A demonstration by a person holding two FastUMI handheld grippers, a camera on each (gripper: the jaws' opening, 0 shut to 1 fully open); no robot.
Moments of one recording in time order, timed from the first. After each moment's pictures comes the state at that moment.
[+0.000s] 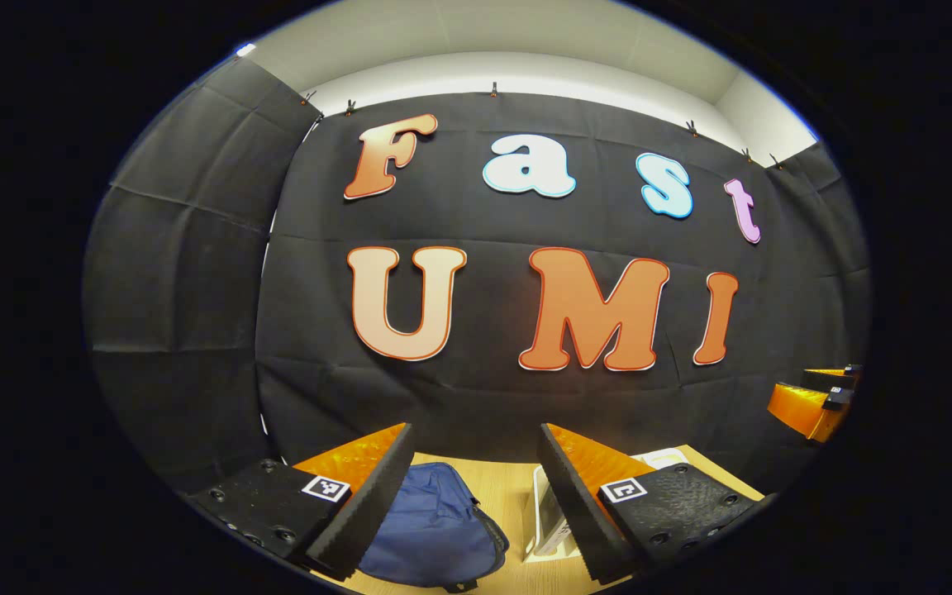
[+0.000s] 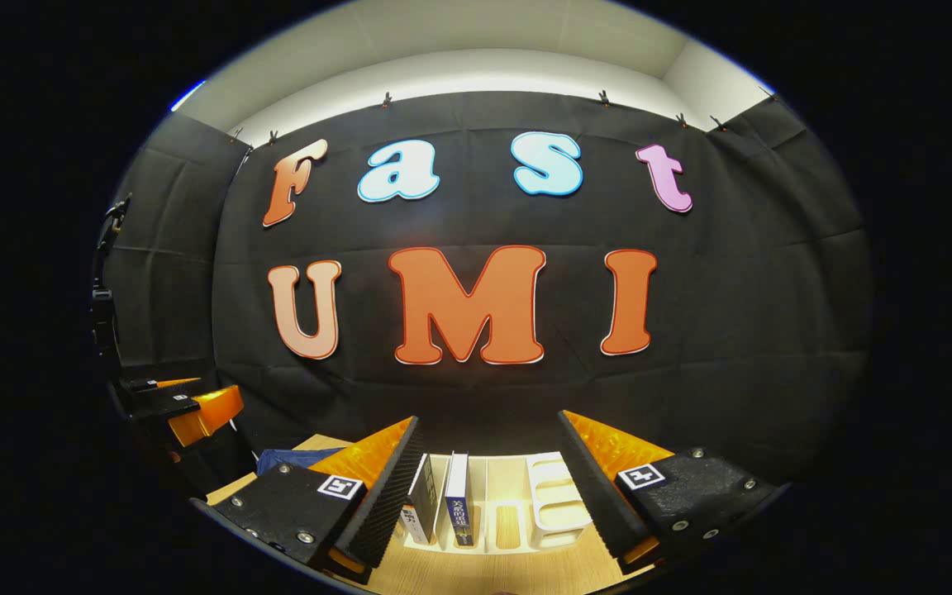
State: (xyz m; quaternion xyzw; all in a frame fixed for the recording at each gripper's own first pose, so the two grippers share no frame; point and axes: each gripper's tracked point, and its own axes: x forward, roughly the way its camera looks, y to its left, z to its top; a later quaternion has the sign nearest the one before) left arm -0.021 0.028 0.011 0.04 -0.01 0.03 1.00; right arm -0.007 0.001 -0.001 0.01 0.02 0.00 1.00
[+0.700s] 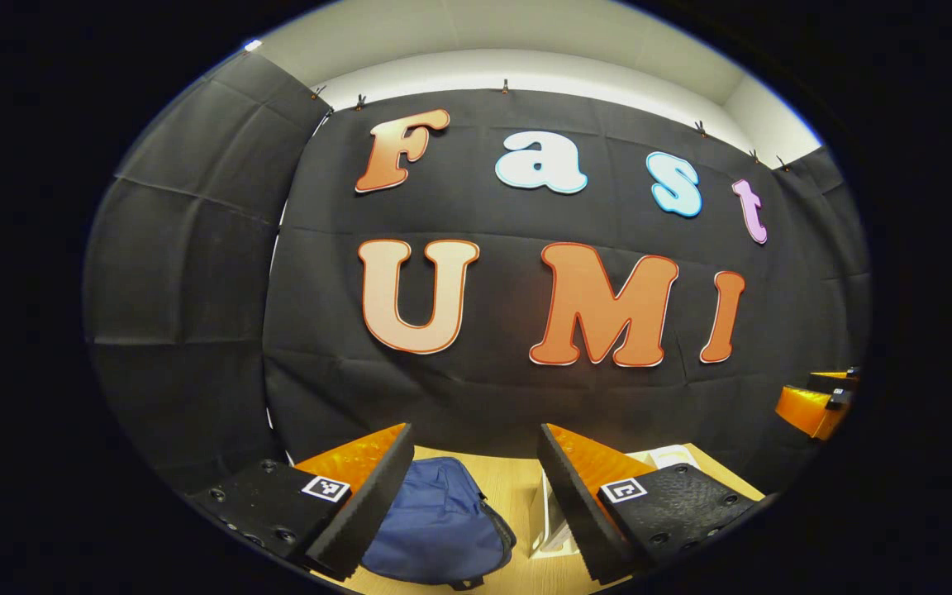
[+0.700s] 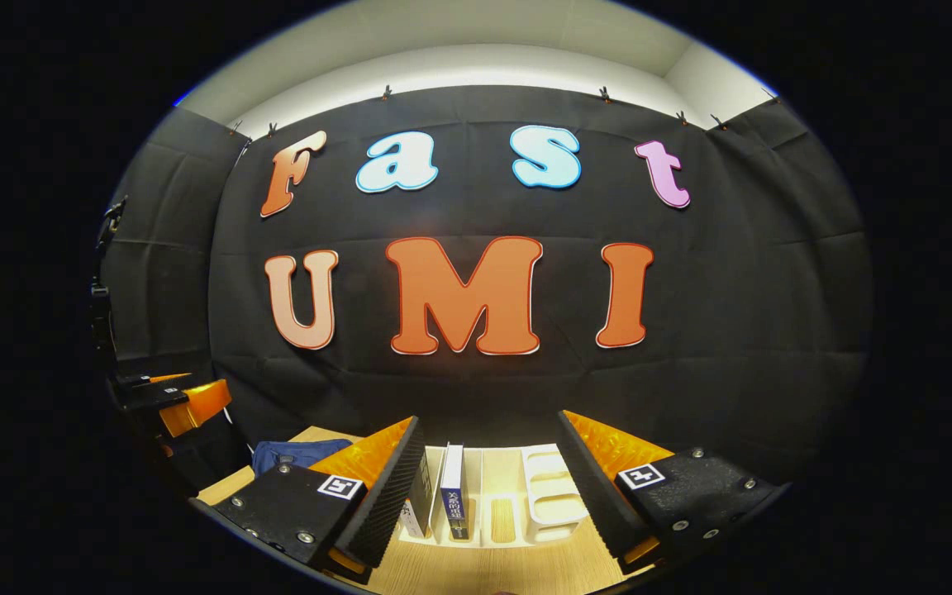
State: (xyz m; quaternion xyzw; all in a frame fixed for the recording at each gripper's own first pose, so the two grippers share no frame) left arm -0.026 0.048 -0.003 0.04 0.00 0.04 1.00; right arm -0.012 -0.001 -0.011 0.00 0.03 -0.01 1.00
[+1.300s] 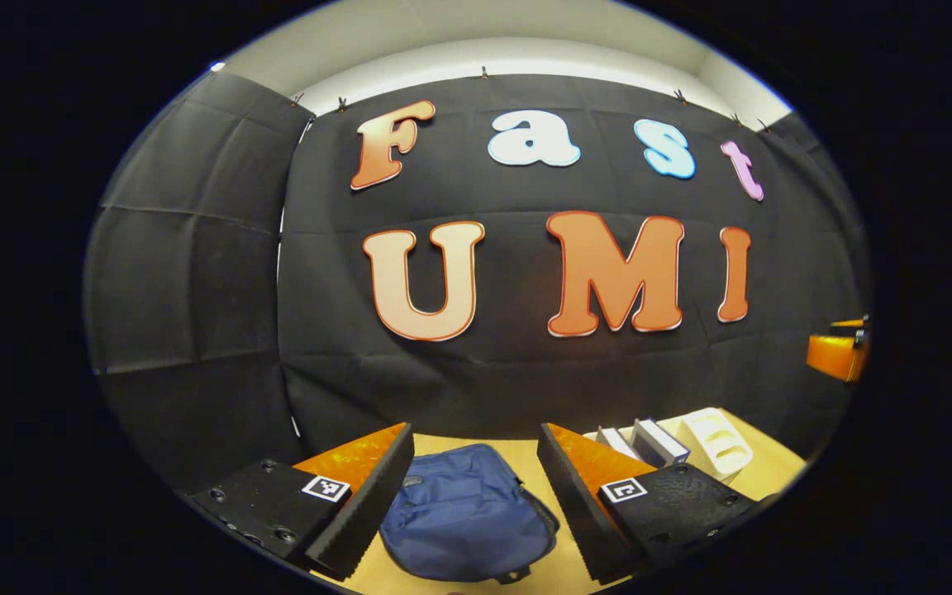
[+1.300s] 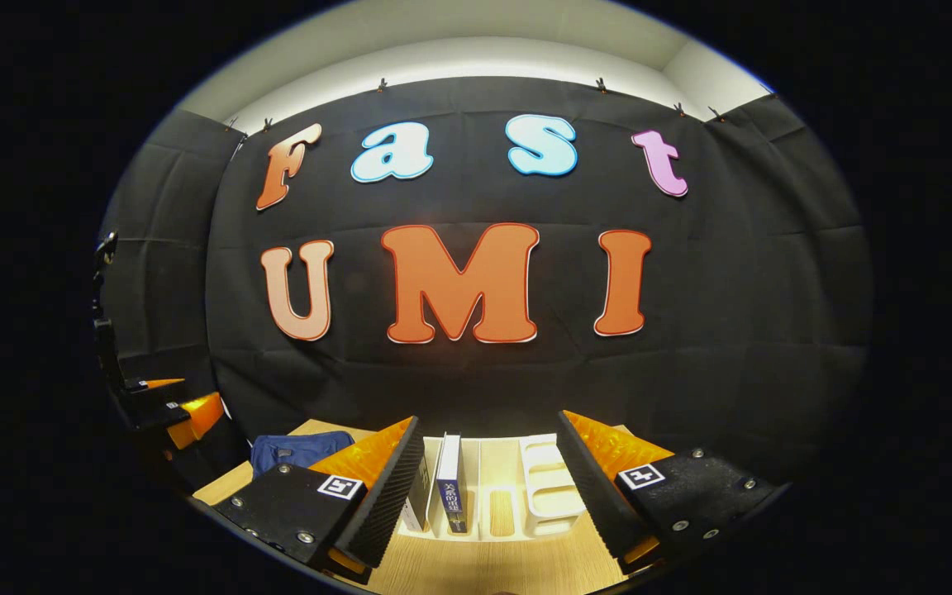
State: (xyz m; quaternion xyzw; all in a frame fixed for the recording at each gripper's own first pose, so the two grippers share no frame) left arm -0.024 0.079 -0.045 0.11 0.04 0.06 0.99; right arm -0.009 -0.009 -0.028 0.00 0.05 -0.01 1.00
